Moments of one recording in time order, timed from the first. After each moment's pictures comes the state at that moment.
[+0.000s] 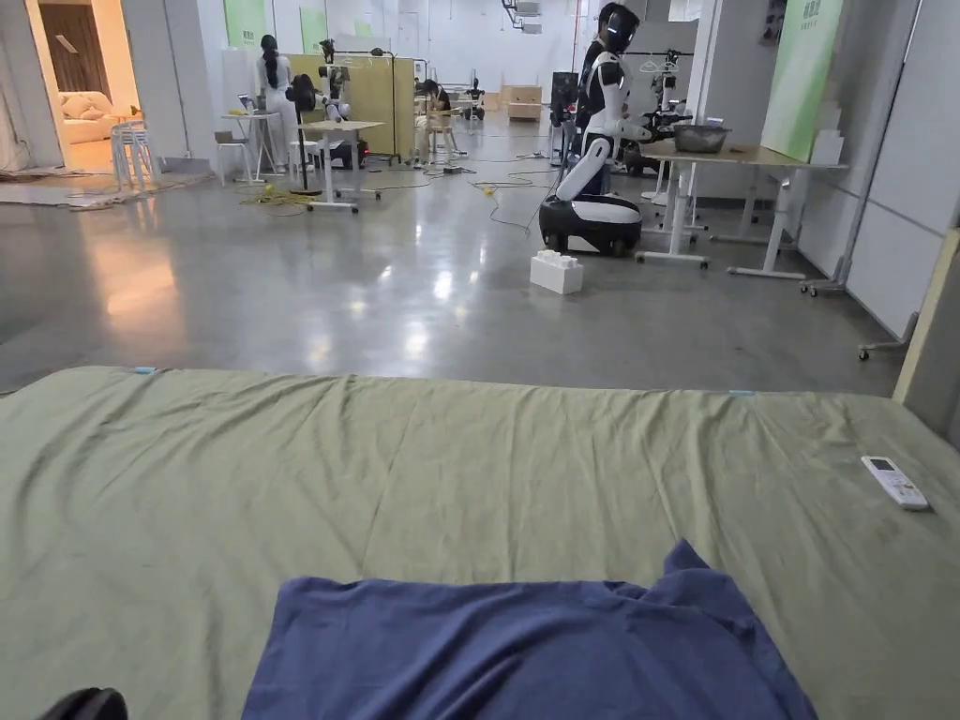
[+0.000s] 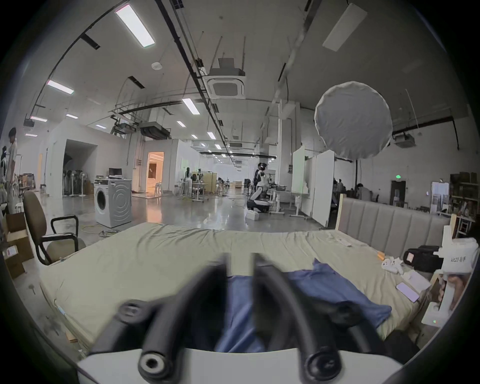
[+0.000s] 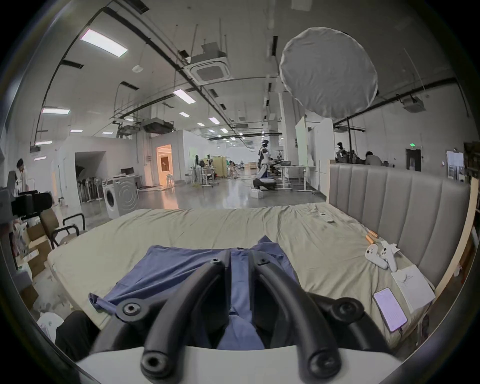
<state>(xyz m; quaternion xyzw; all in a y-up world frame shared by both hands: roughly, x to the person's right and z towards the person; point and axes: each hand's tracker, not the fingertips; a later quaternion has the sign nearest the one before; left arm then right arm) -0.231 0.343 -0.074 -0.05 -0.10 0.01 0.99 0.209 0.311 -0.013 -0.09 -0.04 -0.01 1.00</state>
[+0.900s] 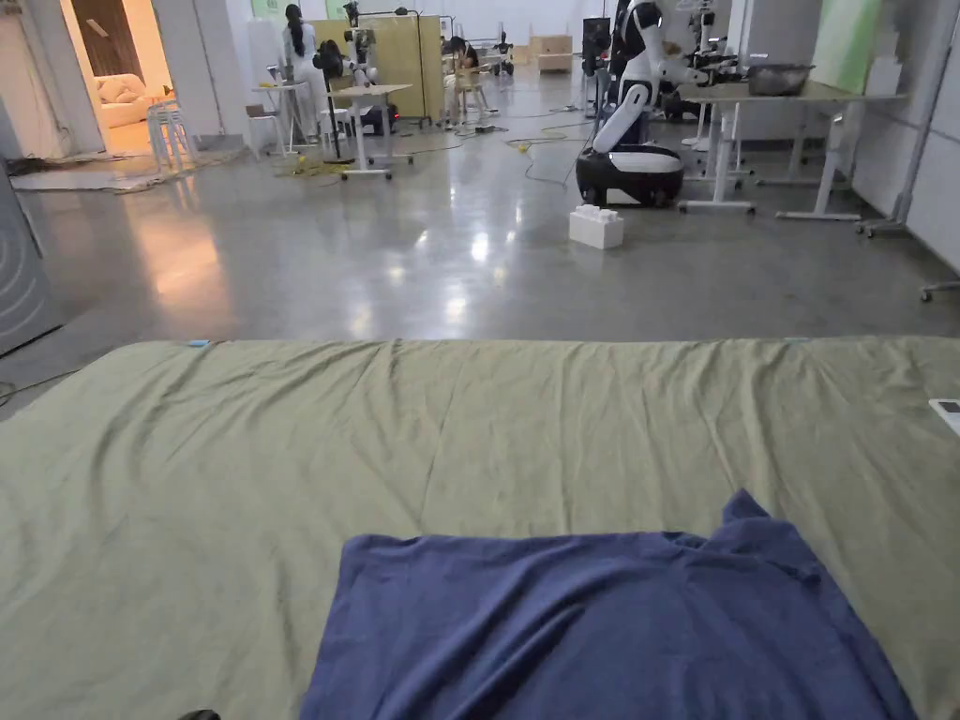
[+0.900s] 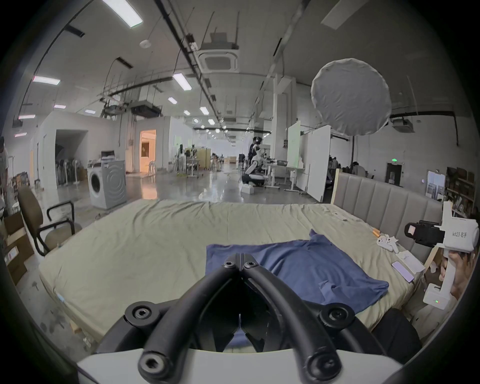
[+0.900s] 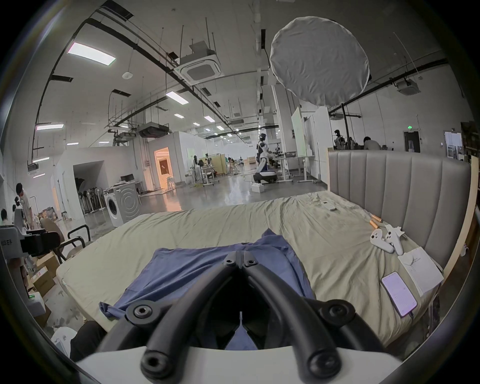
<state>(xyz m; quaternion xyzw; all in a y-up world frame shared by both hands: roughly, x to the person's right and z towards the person) -0.223 0.331 -0.070 -0.14 -0.12 0.02 0.98 0.219 0.307 -0.011 -0.10 -0.04 -0.06 0.99</state>
